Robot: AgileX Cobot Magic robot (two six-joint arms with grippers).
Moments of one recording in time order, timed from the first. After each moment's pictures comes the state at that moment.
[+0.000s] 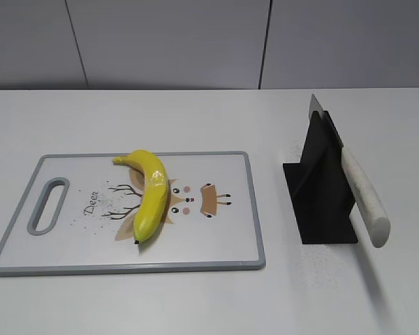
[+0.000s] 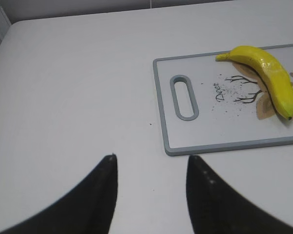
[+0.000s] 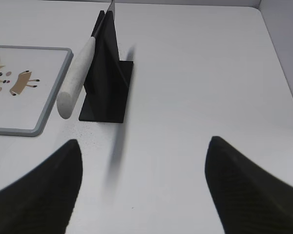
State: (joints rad) left arm 0.00 0.00 -0.49 -0.13 1.11 0.23; right arm 0.05 0.00 -0.51 0.11 1.04 -0.01
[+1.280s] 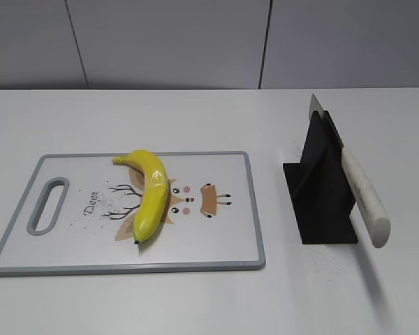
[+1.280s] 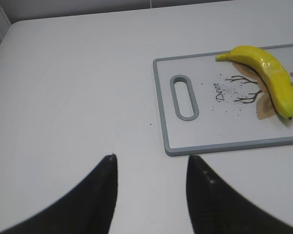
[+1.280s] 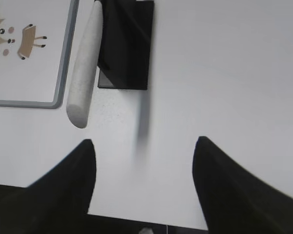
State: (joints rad) left arm 0.00 0.00 -0.49 -0.13 1.11 0.23; right arm 0.05 0.66 -0.69 0.20 0.99 -0.01
